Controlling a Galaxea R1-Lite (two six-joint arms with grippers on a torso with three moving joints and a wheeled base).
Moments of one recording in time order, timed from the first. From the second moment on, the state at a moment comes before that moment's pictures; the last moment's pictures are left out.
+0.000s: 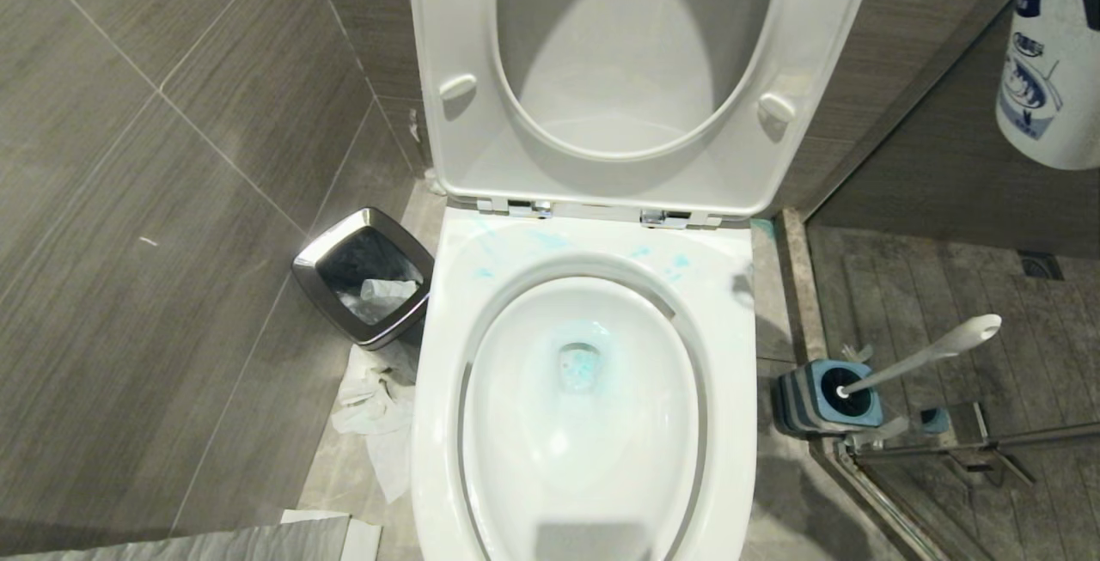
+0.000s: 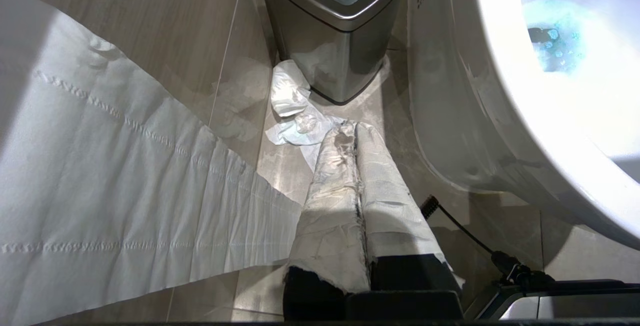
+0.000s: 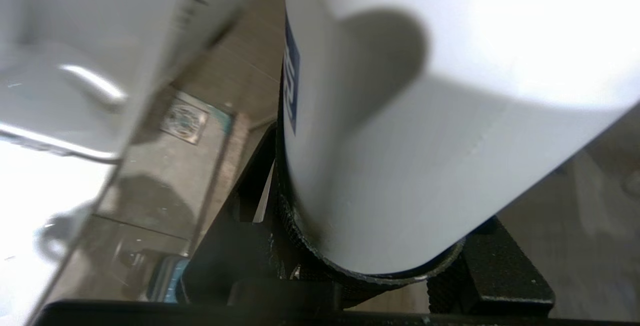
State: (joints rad) left arm 0.00 0.00 0.00 0.00 0.00 0.01; right arm 0.75 1.39 -1.56 -0.10 -1.05 -0.79
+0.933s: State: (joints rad) left arm 0.00 0.00 0.00 0.00 0.00 0.01; right arm 0.15 1.32 -1.57 0.30 -0.06 -0.05
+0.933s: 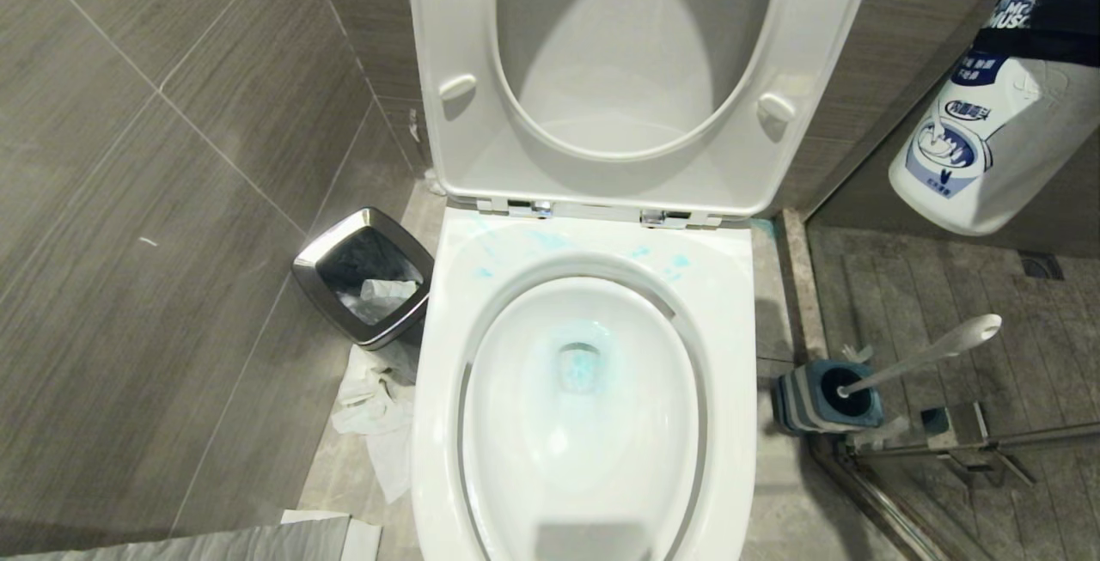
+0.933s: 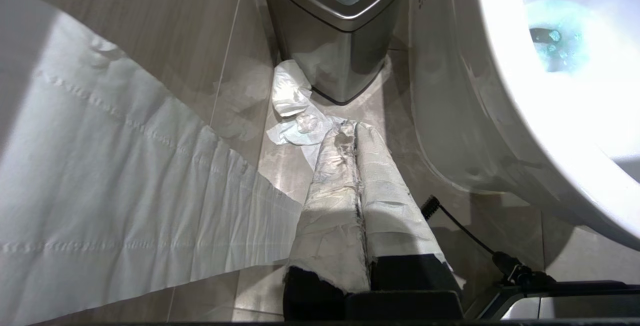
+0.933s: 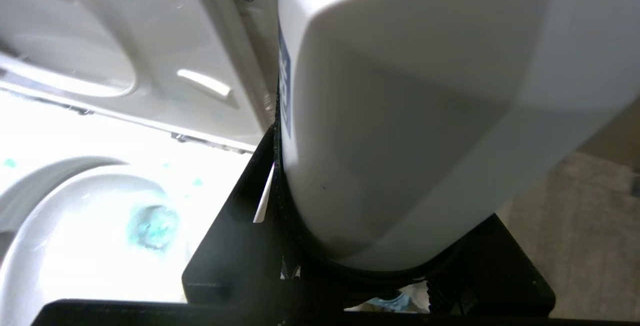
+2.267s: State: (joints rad) left arm 0.00 0.00 0.00 0.00 0.00 0.01; right arm 0.00 1.71 -0.97 -0.97 0.06 -0.11
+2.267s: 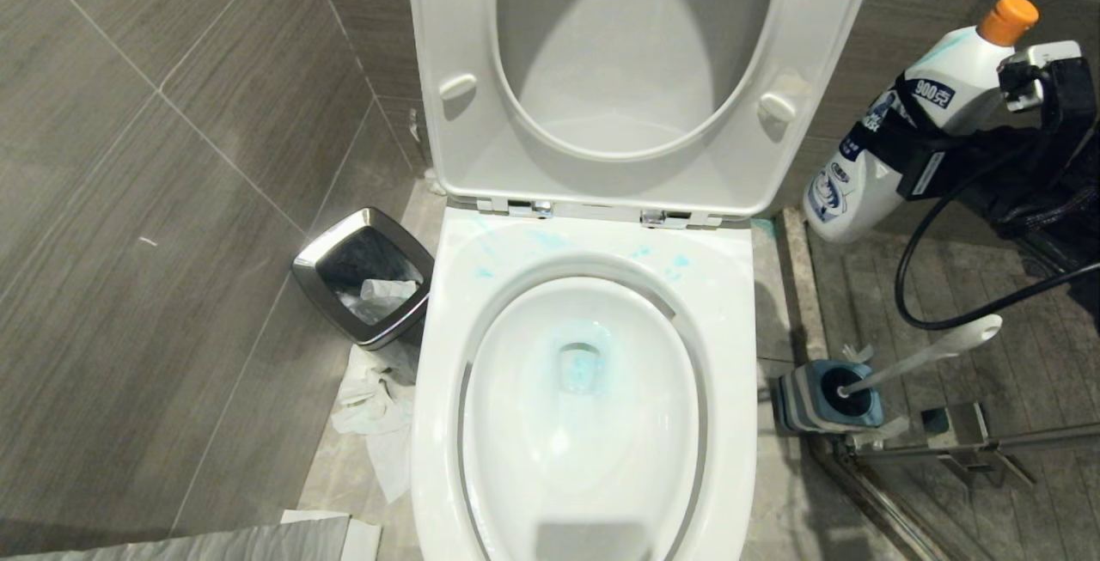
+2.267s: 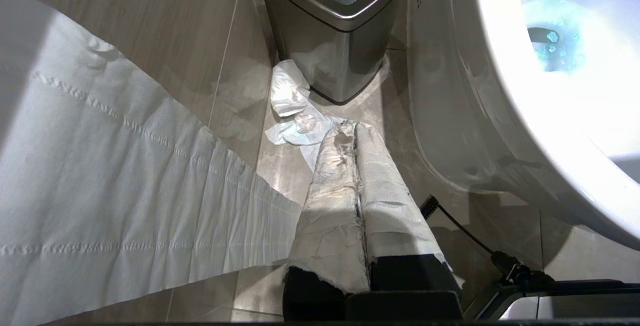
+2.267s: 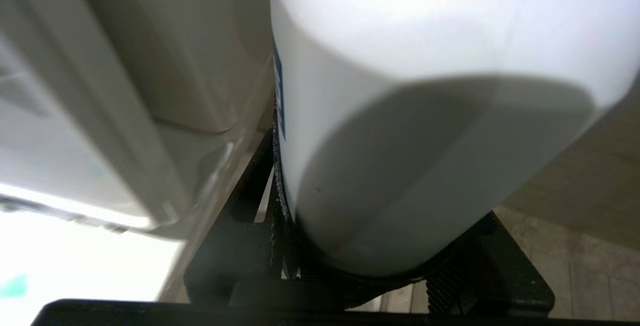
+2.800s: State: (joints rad) left arm 0.00 0.00 0.00 0.00 0.00 0.01; right arm 0.01 1.95 -0.97 -1.15 0.05 -0.11
